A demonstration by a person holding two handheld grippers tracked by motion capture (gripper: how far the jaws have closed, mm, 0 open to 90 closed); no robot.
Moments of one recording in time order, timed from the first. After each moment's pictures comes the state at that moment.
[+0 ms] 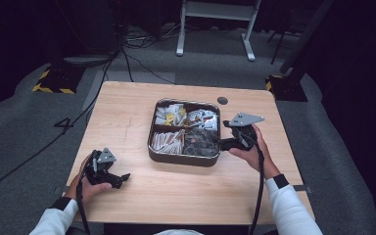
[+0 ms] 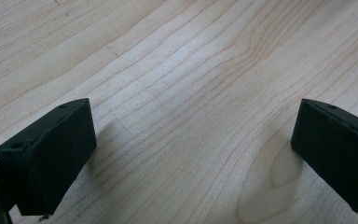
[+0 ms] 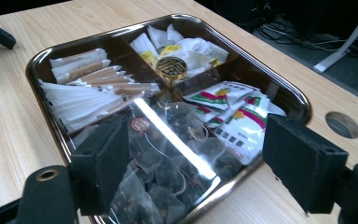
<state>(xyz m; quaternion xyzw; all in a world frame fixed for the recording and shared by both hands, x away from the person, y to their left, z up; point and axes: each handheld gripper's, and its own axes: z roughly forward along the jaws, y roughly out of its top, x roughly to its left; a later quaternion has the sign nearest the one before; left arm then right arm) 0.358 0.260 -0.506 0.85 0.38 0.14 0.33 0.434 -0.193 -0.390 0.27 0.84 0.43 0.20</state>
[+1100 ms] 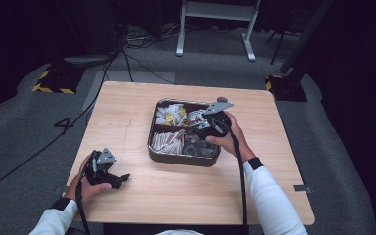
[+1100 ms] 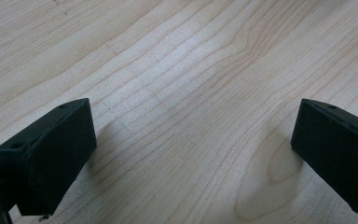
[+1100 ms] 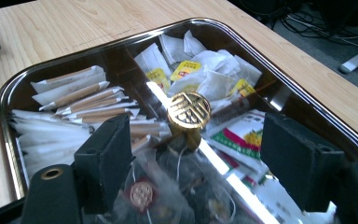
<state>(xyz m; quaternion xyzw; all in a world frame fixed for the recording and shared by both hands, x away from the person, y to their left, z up) 0.356 0.260 -0.506 0.85 0.38 0.13 0.33 0.485 -0.129 -0.402 0.25 0.86 0.40 0.17</state>
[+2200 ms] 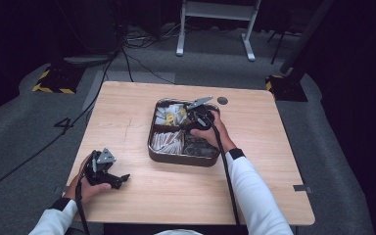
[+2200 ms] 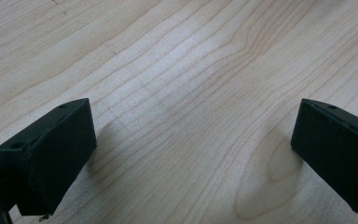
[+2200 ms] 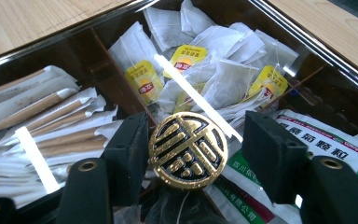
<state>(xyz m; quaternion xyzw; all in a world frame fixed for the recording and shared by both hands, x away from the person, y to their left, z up) 0.356 0.261 -0.506 0.85 0.38 0.13 0.33 0.530 -0.085 -0.435 0.29 0.88 0.36 0.13</state>
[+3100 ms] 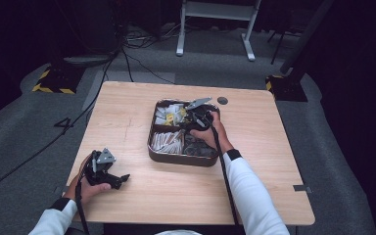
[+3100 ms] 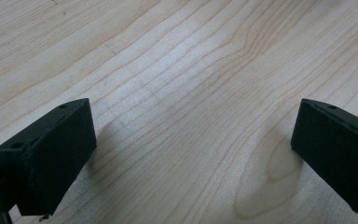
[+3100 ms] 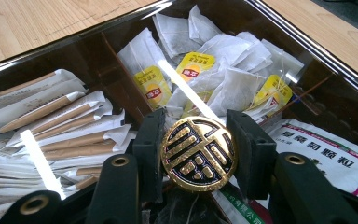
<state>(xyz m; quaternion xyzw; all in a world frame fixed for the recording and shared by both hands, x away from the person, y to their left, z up) 0.356 0.261 -0.506 0.85 0.38 0.13 0.33 0.525 -0.081 -0.434 0.28 0.88 0.36 0.13</state>
